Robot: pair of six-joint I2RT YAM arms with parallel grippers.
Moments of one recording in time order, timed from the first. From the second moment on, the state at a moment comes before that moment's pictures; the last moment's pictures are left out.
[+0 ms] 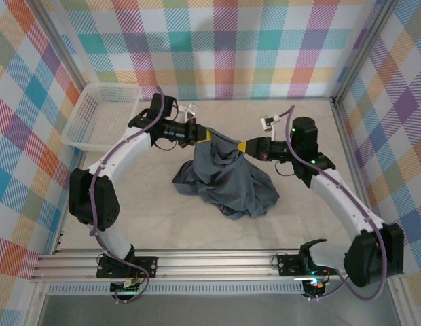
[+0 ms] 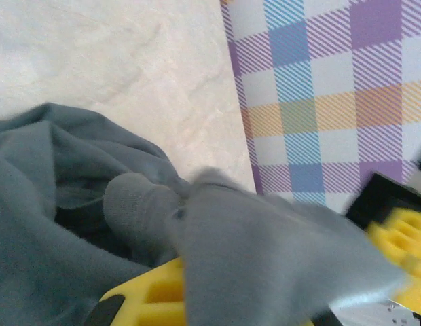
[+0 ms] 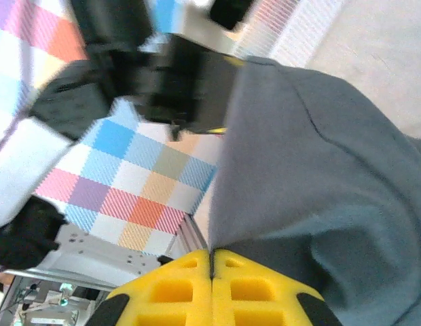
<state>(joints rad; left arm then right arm) -0.35 1.73 1.51 -0.58 0.89 -0.57 0.30 1.19 0.94 -0.04 -0.98 0.73</state>
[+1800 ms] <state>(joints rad) -0.66 1.70 1.37 -0.31 0.42 -0.39 0.30 1.27 0.96 0.05 -1.00 0.92</state>
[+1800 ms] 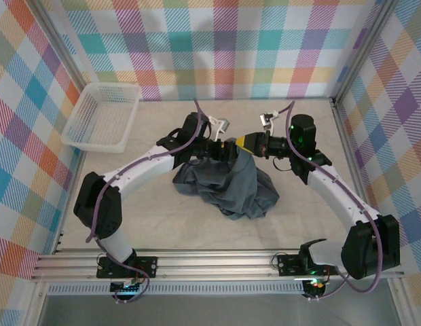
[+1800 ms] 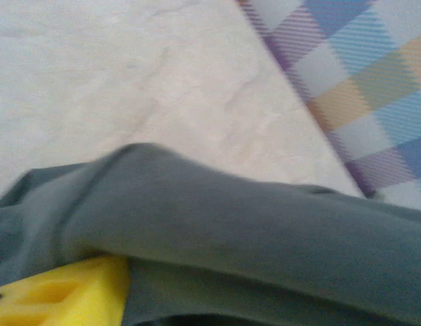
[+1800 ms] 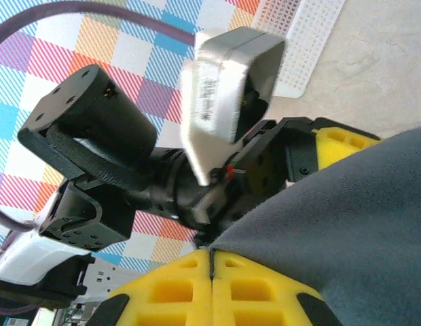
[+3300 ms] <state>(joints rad) -0.57 1.67 1.51 -0.41 0.81 -0.74 0.37 1.00 0.67 -0.01 -0.30 0.10</state>
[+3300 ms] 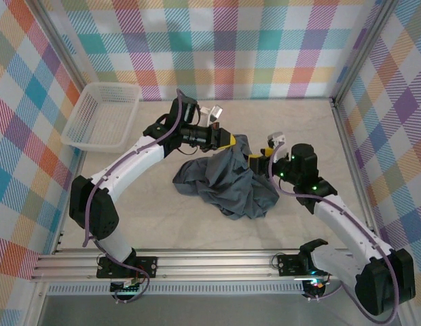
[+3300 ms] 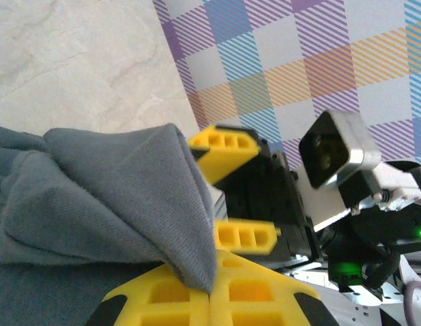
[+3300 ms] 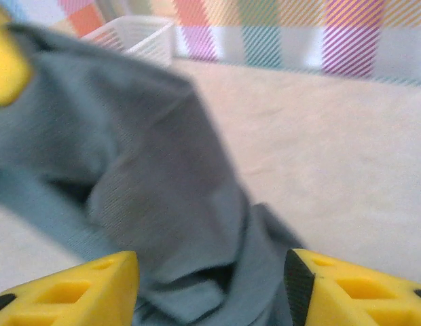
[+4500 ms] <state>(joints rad) -0.47 1.82 1.60 -0.51 0.70 -0.60 0.37 1.19 1.11 -0.28 -0.82 0.27</state>
